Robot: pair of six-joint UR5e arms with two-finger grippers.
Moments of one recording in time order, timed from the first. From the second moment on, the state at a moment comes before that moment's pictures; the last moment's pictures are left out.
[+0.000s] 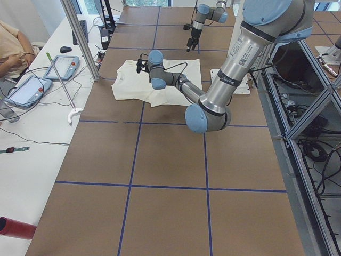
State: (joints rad) left arm -0.72 -2.17 -1.45 -2.39 -2.03 -1.30; right arm 0.16 -1.65 2.14 -1.03 1.41 2.02
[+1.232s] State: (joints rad) left arm -0.71 -2.15 -1.46 -2.39 -2.03 -1.31; right arm 0.02 -1.53 2.07 -1.28 1.26 2.09
